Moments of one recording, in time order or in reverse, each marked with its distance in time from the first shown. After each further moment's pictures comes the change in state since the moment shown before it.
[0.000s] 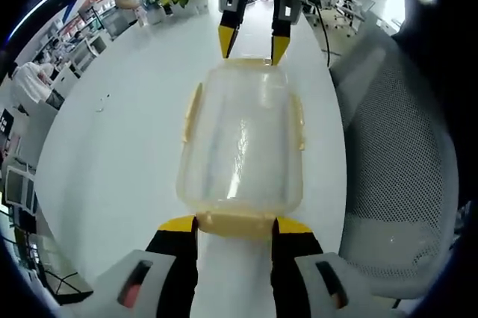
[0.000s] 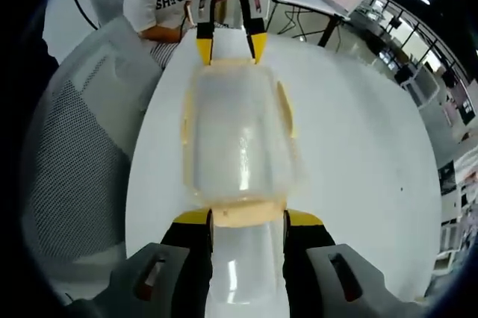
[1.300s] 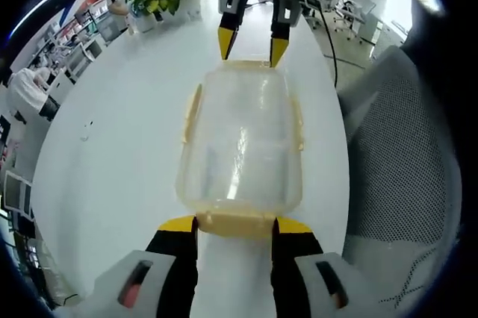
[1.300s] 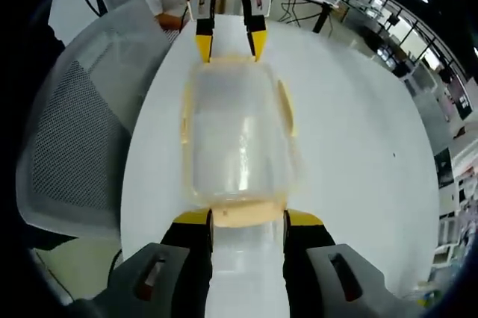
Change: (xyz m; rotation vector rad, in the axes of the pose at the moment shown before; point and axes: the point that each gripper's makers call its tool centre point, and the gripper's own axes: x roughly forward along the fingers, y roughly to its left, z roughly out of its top) left arm 0.044 -0.014 0.080 0.005 -0.009 -0.012; right arm -0.035 -0.006 -0.084 -0.001 0.021 -0.013
